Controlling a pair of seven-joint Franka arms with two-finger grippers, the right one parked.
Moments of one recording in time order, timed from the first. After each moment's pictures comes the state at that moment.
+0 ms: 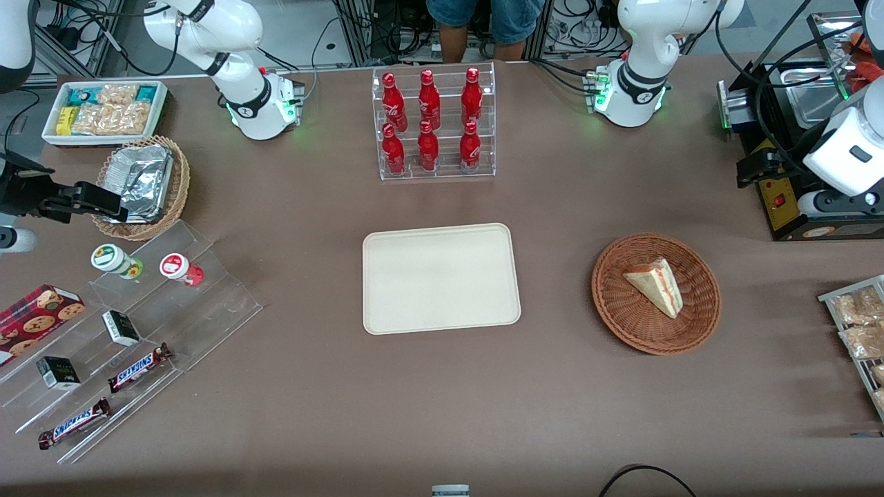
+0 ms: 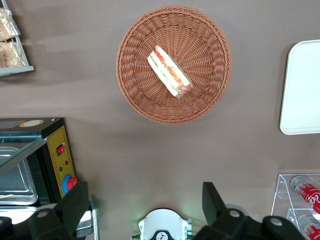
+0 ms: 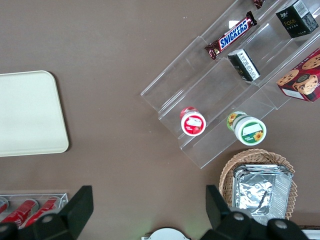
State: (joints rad) arm -0.02 0.00 -0.03 -1.57 0.04 1.39 -0.02
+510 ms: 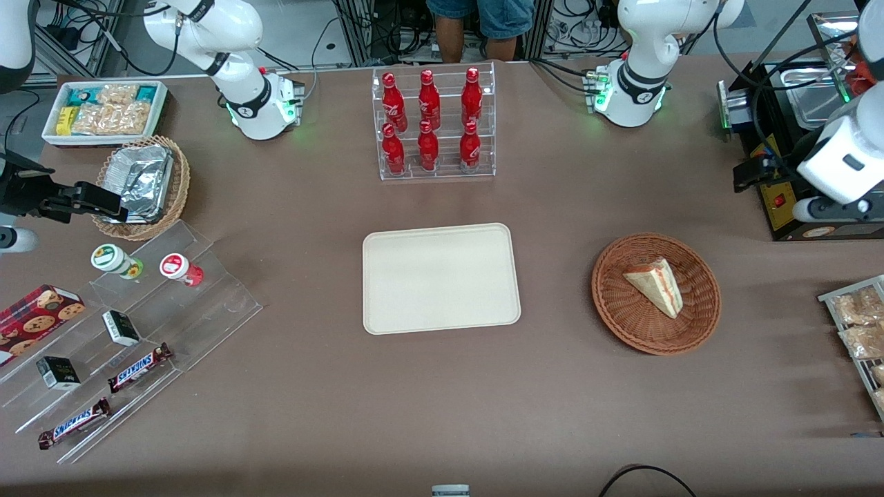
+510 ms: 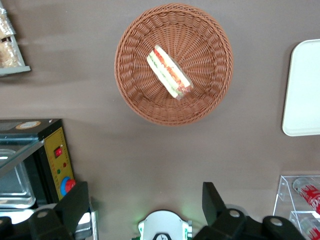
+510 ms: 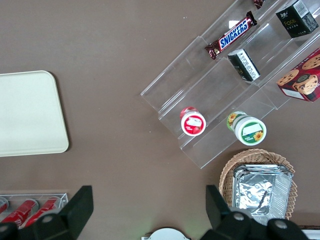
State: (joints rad) arm -0.02 0.03 -0.03 -1.62 0.04 1.46 -0.02
